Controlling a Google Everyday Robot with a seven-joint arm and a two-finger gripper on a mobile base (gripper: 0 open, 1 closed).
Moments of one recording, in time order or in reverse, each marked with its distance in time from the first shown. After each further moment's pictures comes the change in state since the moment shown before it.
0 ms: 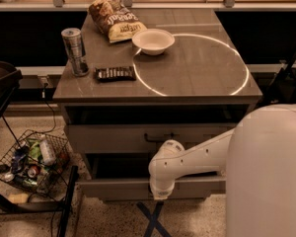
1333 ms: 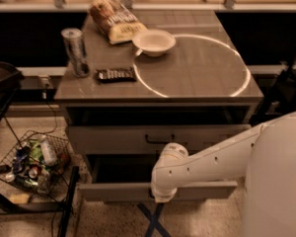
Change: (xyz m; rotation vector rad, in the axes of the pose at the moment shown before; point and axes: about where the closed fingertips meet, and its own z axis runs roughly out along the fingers) arm -0.006 0.014 -0.025 0.067 -0.001 -0.018
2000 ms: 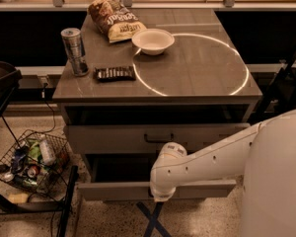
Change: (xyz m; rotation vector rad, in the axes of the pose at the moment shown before) arm 0.000 0.000 0.000 0.000 0.000 0.000
